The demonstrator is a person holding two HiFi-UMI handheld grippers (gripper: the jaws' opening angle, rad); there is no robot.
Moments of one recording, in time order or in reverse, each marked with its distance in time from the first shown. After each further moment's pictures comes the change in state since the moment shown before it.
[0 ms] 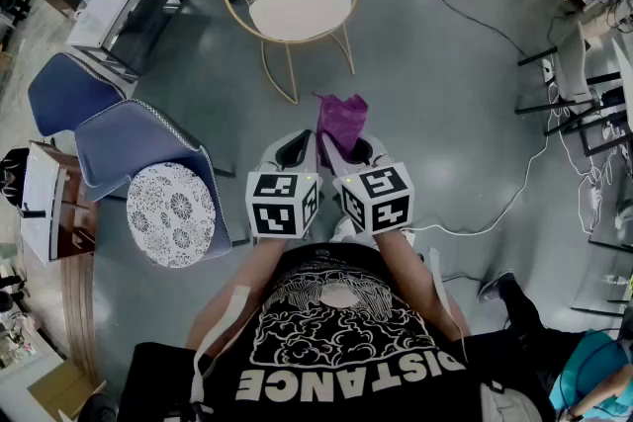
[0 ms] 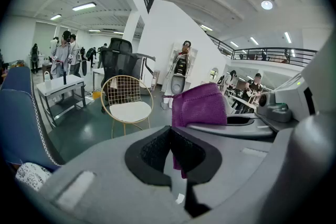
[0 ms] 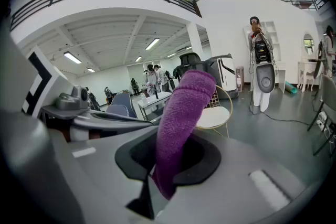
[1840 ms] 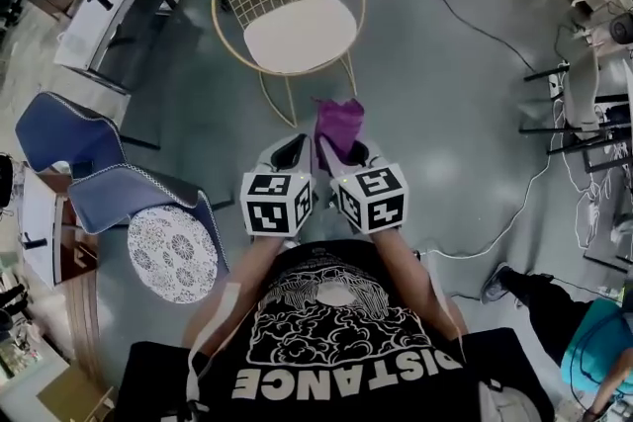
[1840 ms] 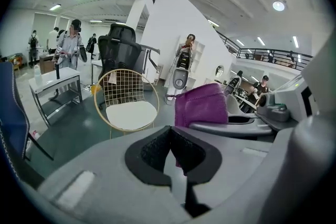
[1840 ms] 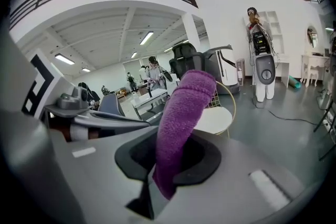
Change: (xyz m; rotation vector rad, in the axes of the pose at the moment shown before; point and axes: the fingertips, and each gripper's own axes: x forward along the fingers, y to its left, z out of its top) left arm 0.133 0.089 0.068 -0.050 0.073 -0.001; right arm 0.141 -0.087 0.057 0.042 0.063 0.006
